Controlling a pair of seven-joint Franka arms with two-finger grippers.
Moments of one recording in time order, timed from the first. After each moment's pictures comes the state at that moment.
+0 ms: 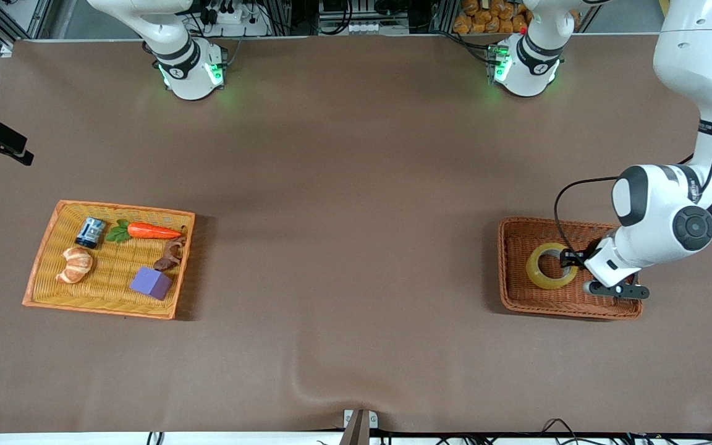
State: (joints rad) left arm 0.16 0.49 -0.15 -1.81 0.03 2.25 0.12; right arm 0.00 -0.03 -0.08 -1.57 -0.02 1.54 -0.02
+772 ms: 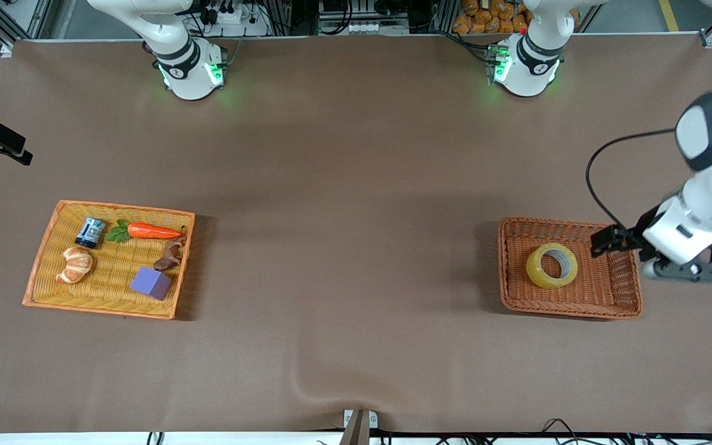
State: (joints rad) left arm 0.17 0.23 -0.25 -1.62 0.03 1.94 -0.03; right arm 0.00 -0.03 -0.09 -1.57 -0.02 1.53 -0.02
